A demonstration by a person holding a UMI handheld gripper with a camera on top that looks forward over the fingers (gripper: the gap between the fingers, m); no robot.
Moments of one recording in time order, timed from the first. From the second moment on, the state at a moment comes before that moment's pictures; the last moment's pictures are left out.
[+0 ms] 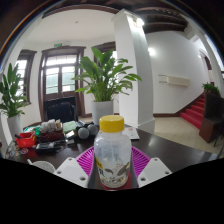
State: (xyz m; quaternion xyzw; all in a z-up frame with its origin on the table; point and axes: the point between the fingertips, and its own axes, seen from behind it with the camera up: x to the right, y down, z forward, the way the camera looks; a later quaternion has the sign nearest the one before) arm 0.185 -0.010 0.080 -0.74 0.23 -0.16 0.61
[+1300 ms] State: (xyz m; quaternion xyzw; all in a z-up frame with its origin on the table) arm -0.050 -0.164 0.170 -0.80 0.01 0.00 0.60
